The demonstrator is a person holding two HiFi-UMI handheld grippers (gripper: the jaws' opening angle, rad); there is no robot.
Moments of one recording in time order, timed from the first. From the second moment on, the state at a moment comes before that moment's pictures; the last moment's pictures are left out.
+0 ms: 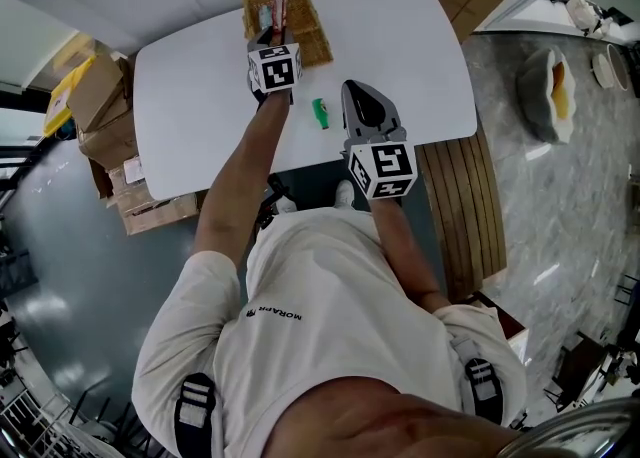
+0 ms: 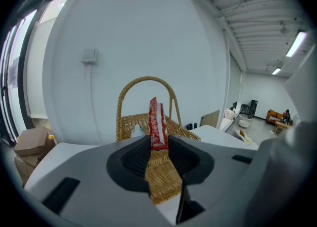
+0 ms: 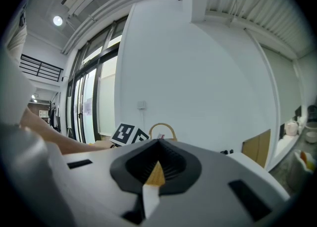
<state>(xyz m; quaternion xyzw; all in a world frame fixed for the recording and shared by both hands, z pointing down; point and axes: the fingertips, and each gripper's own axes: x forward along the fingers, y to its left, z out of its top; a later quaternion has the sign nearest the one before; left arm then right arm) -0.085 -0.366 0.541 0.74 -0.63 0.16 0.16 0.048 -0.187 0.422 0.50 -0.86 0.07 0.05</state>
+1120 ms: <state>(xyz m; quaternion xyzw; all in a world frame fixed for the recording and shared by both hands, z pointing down) -0.078 -0.301 0.470 0.76 -0.64 0.08 0.10 0.043 -0.182 0.419 0.50 -0.86 0.07 0.04</state>
